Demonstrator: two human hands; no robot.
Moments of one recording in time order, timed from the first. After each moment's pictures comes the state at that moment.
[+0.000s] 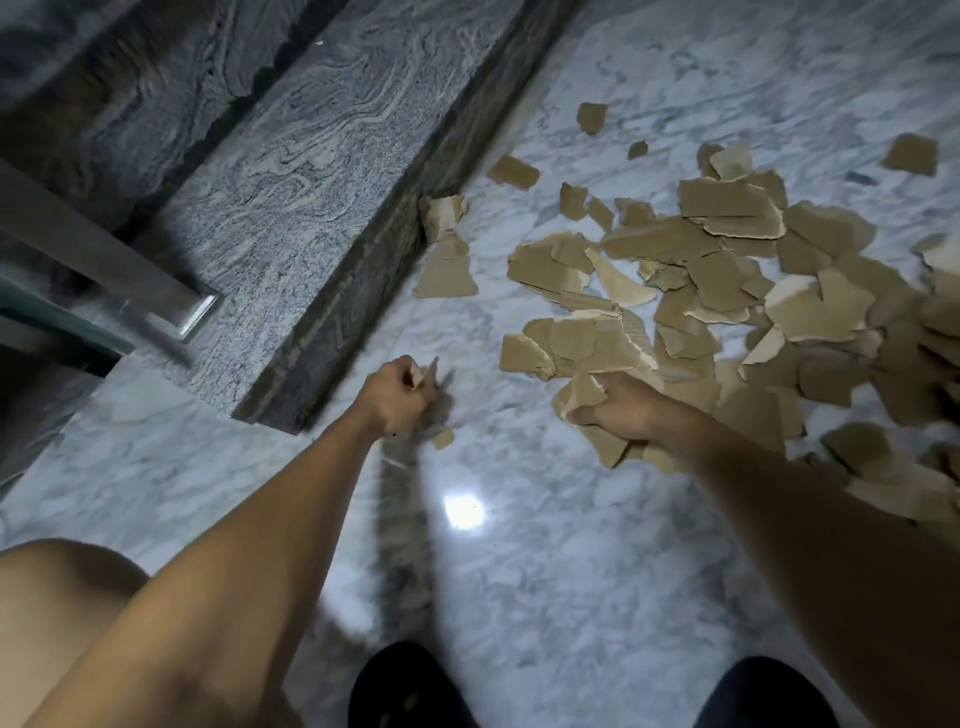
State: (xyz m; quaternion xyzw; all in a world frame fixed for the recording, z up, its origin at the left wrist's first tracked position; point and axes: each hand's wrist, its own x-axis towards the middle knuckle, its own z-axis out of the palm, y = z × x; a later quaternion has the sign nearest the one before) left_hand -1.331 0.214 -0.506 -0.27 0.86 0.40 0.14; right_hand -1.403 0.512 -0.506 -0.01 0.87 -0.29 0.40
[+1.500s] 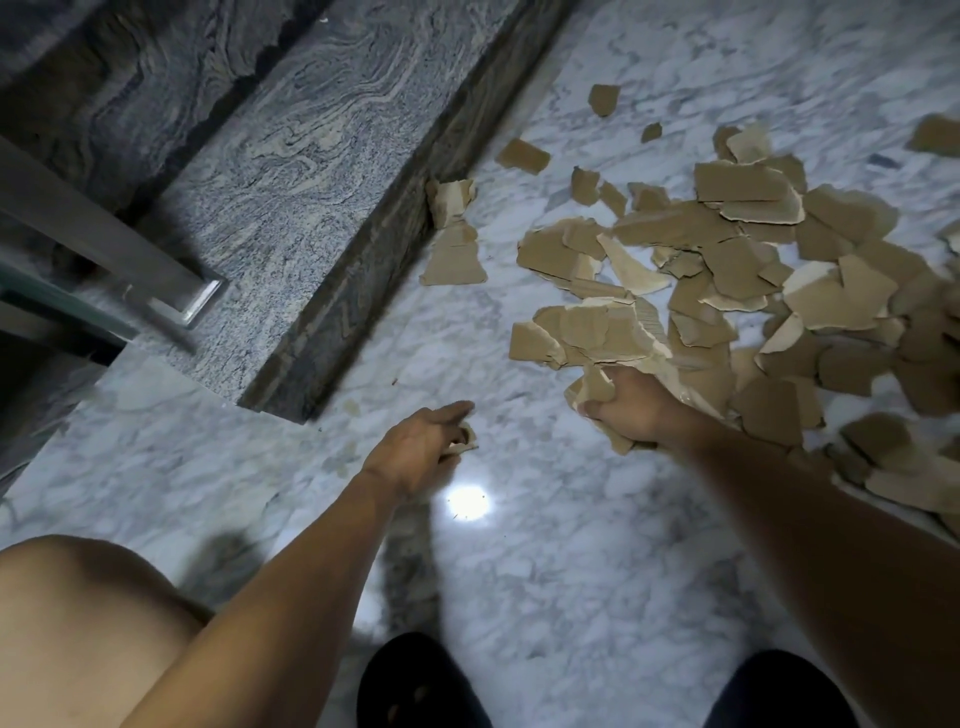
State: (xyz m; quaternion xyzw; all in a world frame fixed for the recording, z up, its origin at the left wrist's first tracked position) left_hand -1.271 0.222 -0.551 0.08 0.97 0.16 0.18; right_hand -1.389 0.504 -0.510 -0.03 0.90 -0.26 0.34
